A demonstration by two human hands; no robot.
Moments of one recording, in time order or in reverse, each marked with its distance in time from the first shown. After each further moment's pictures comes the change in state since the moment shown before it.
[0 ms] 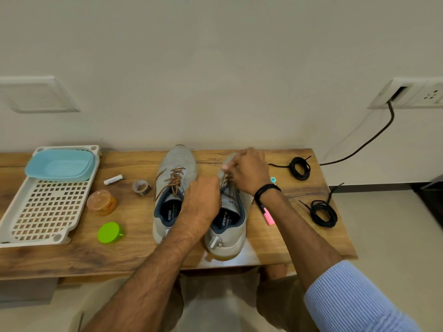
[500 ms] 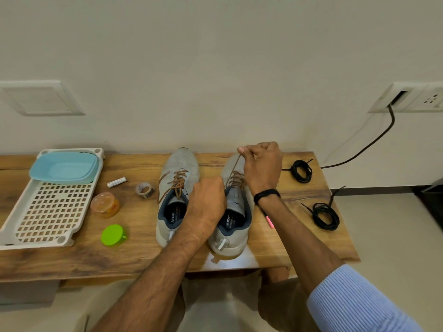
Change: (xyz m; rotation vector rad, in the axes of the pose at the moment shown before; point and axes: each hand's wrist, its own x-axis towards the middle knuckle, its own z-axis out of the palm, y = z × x) left_hand 0.002 0.001 0.001 -0.088 0.017 -0.032; right_hand -0.006 -0.015 -0.013 0.391 0.549 0.214
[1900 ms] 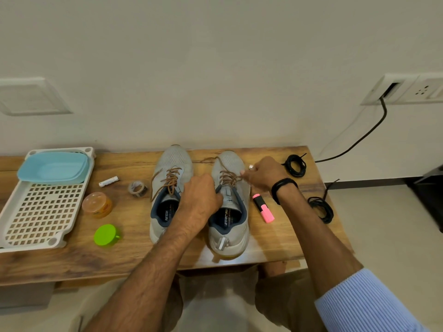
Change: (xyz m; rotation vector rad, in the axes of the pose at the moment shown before) left_hand 0.014 -0.007 0.011 -0.012 -0.039 -0.035; right_hand 0.013 0.023 -0.030 -0.337 -0.685 0.360
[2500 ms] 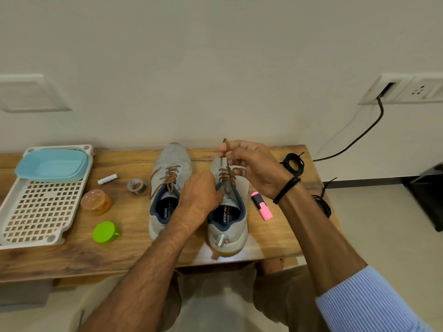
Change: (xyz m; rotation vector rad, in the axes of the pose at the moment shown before) left_hand 0.001 -0.002 0.003 -0.043 0.012 0.021; right_hand -0.048 -0.029 -0.017 0.953 -0.393 -0.372
